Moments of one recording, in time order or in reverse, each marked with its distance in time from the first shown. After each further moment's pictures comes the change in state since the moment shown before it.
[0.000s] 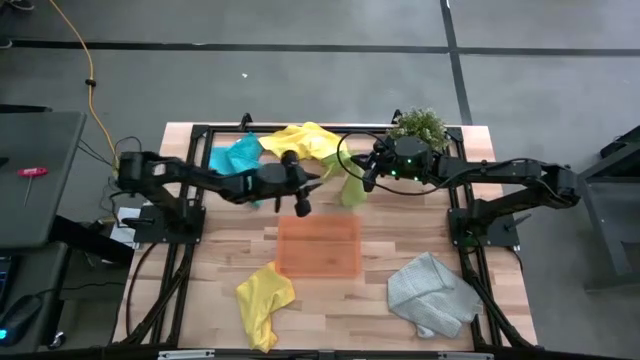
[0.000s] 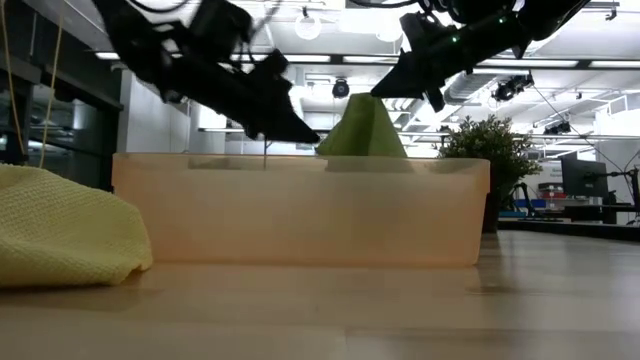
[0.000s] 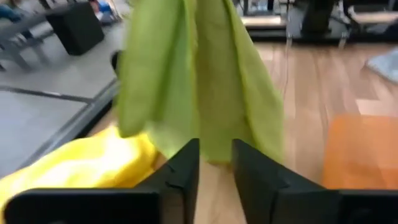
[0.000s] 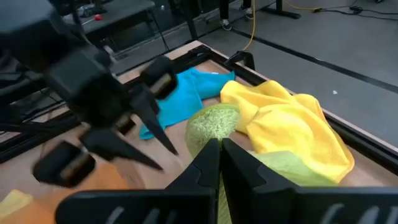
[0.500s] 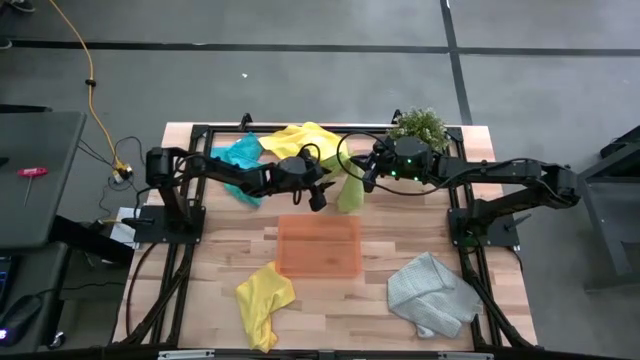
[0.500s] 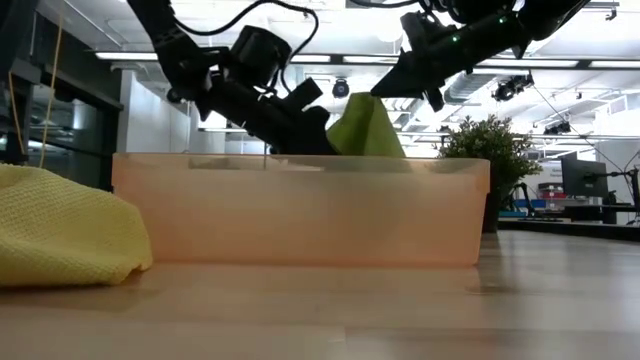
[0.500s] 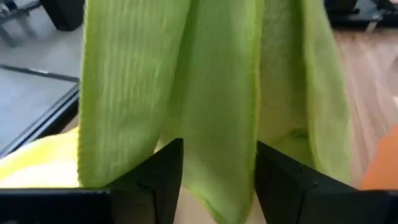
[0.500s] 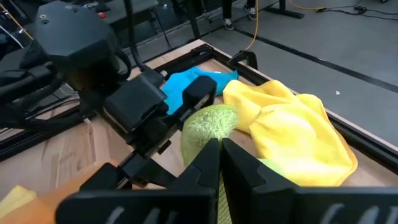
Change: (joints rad) left arm 0.057 0.199 0.170 -0.045 0.056 -0.028; right arm 0.000 0.000 0.000 0.000 -0.010 -0.008
